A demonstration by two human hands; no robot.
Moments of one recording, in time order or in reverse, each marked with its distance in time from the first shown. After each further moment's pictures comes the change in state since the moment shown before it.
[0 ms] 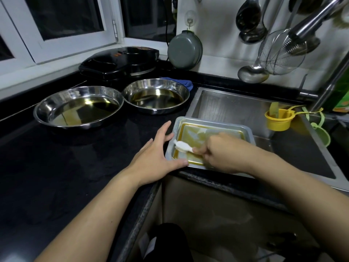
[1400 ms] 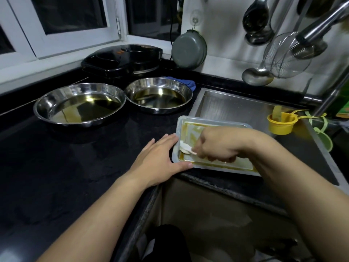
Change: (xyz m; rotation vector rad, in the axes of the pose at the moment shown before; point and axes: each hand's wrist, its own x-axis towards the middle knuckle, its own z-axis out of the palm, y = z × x) left_hand 0.011 -0.010 0.012 0.271 0.016 0.044; right_hand 0.017 -0.025 -0.035 0.212 -0.257 0.155
